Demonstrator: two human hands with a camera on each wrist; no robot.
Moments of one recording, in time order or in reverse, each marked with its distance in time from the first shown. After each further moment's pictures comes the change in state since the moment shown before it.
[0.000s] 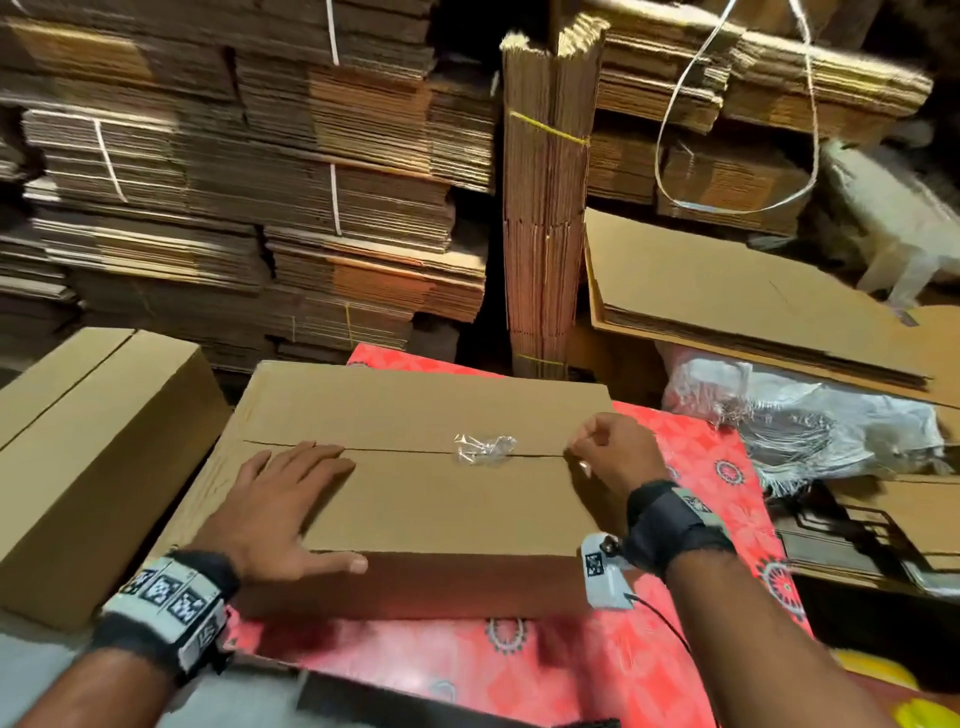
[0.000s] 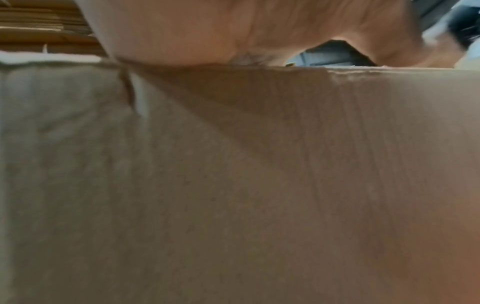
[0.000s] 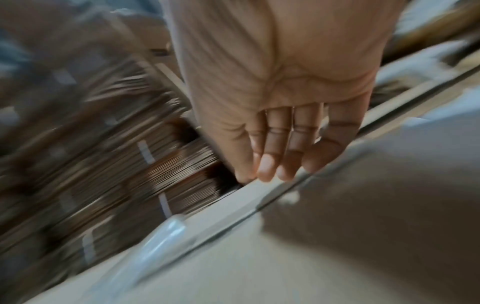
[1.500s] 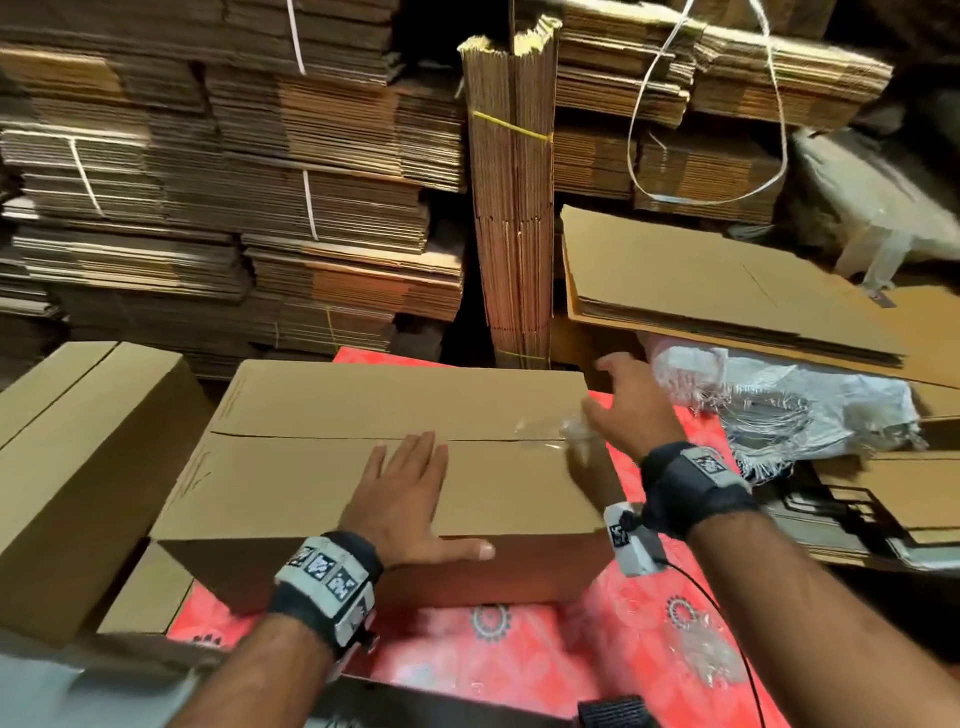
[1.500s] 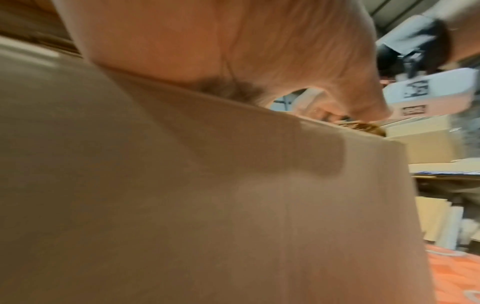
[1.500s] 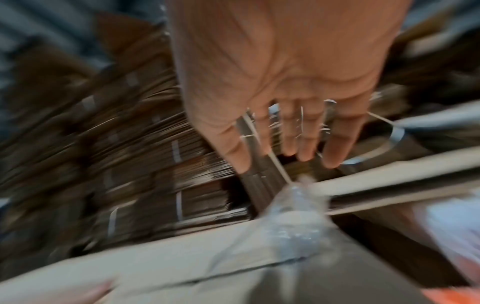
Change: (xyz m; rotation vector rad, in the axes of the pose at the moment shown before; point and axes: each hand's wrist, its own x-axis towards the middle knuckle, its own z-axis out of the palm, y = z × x) left_hand 0.060 0.141 0.017 0.039 -0.133 0.010; right_hand 0.003 0.005 -0.061 -0.147 0.123 -0.164
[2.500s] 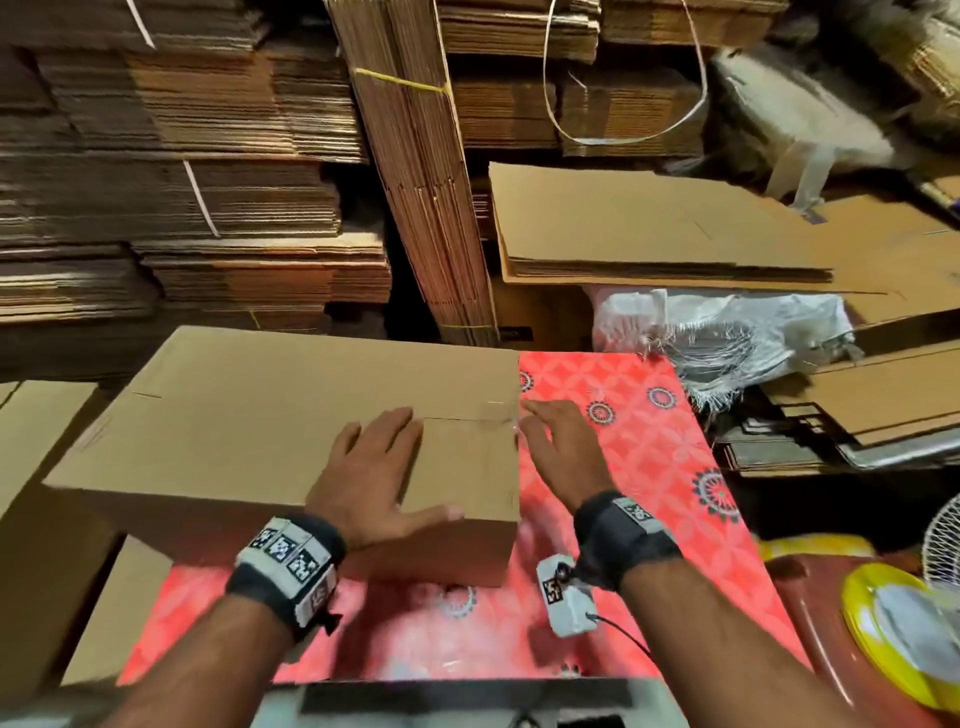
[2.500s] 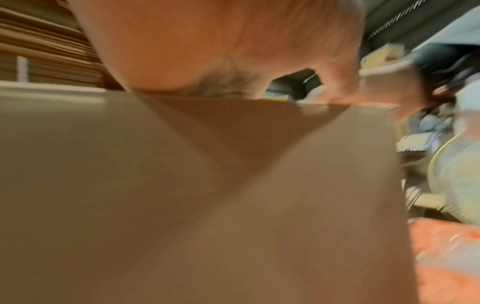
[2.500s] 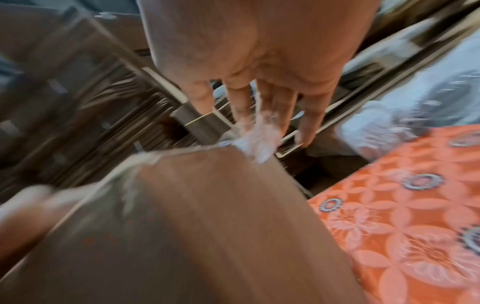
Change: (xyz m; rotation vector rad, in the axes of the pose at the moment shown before) left_hand 0.034 0.026 -0.003 0.010 0.164 0.177; right_hand -0.065 0.049 0.060 0.390 0.047 0.025
